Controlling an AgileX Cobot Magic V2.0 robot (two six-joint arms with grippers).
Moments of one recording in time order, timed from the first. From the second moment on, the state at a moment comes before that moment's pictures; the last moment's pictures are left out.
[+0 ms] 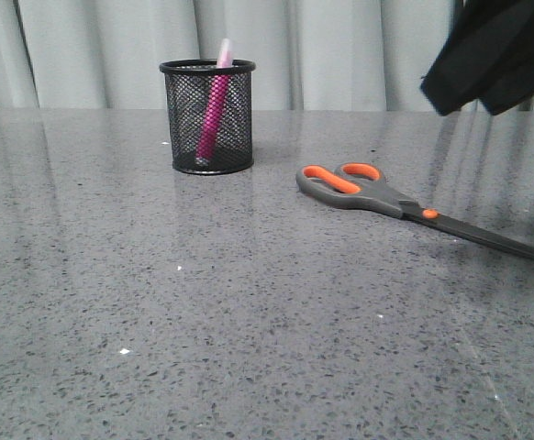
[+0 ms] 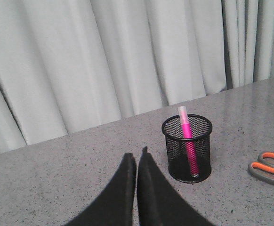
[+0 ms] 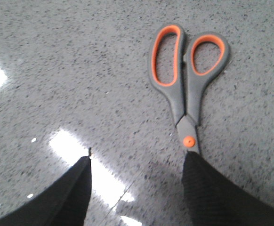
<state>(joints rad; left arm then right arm) -0.12 0.50 -0.60 -0.90 0.37 1.00 0.31 1.19 -0.95 0.48 0.77 -0.52</state>
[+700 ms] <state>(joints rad) -0.12 0.35 -0.52 -0.90 0.36 1.00 0.31 1.50 -1.15 0.40 0.85 -0.52</state>
